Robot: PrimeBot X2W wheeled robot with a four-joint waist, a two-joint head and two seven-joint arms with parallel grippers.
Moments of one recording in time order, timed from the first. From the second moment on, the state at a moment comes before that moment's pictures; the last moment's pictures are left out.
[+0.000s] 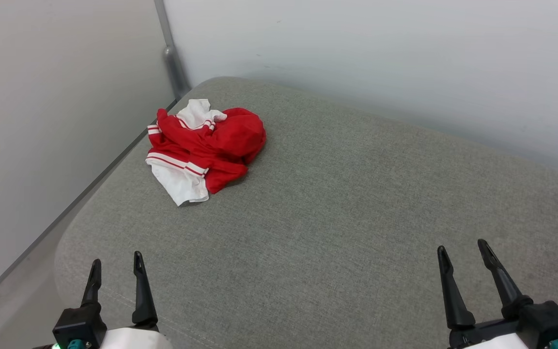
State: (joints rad) left arm 0.10 0.05 0.03 0.03 -0.15 0.11 -0.26; right arm 0.13 -0.05 0.03 -0.04 0.05 0.13 -0.26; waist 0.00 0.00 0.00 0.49
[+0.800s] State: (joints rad) left arm -0.53 0.26 0.24 0.24 -0.23 -0.09 -0.26; right arm -0.01 -0.05 -0.01 -0.13 -0.11 0.13 -0.26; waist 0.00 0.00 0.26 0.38
